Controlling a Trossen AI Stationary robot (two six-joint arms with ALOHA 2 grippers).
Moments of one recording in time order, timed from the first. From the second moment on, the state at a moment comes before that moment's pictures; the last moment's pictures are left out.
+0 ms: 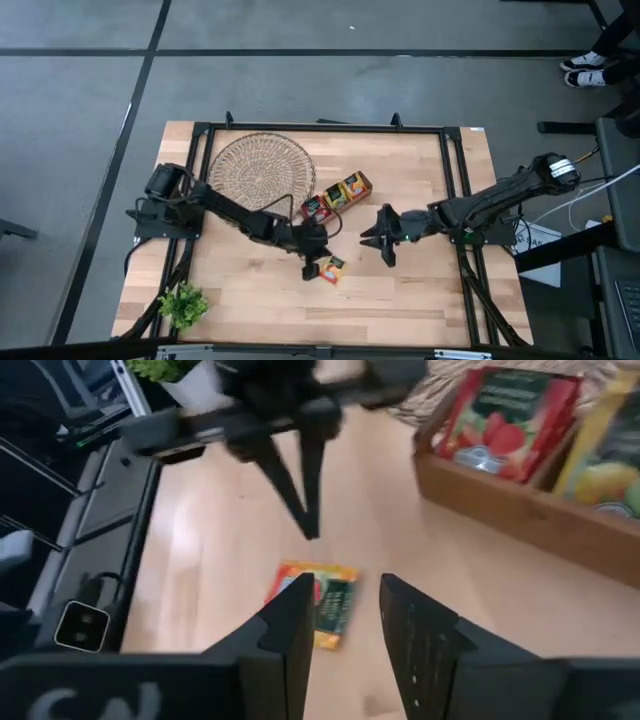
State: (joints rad) left arm -0.26 1.82 0.99 0.21 -0.16 -0.35; right arm 0.30 1.21 0.55 0.13 0.16 0.56
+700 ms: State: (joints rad) left arm -0.33 1.87 0.99 0.13 -0.07 -0.56; right arm 0.47 1.62 0.58 0.51 0.26 0.68
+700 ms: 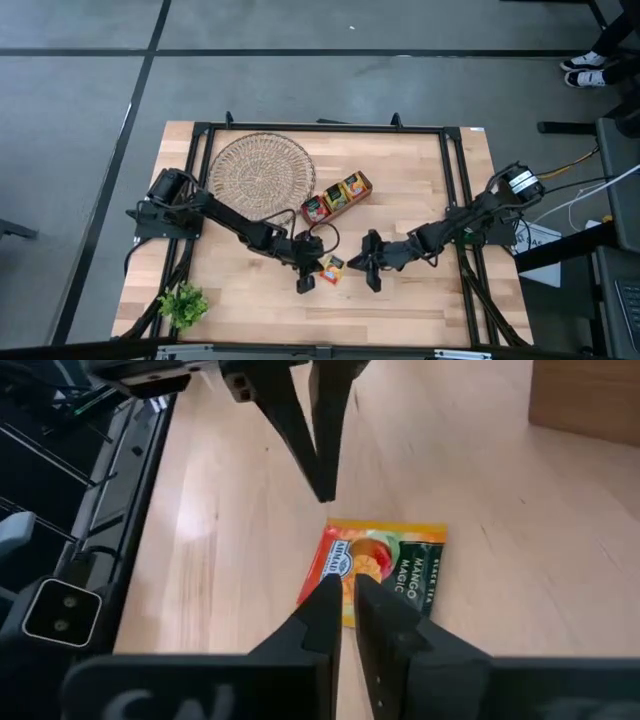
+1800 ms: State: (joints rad) left arm -0.31 2.03 0.99 0.28 0.05 -0.48; right arm 0.29 1.64 0.58 0.44 -0.09 0.91
